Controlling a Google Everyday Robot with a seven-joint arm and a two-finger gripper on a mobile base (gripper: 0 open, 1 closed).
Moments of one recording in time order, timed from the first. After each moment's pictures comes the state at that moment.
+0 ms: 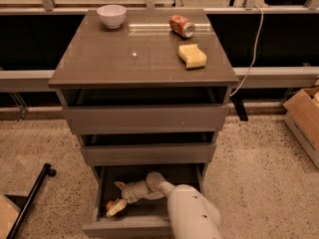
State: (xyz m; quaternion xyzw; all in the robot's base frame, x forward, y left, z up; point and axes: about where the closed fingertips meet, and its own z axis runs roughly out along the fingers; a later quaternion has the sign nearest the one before) arm 0.591 0.231 0.141 -0.51 0.65 0.47 0.31
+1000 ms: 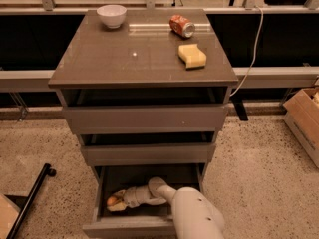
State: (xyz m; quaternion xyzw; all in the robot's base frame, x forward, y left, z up) arm 0.581 0.221 0.122 -0.48 0.68 0.47 0.30
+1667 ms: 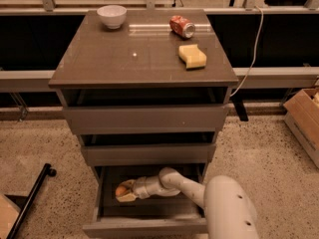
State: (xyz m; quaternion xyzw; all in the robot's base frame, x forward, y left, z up) arm 0.594 0.165 0.217 -0.52 0.66 0.43 0.35
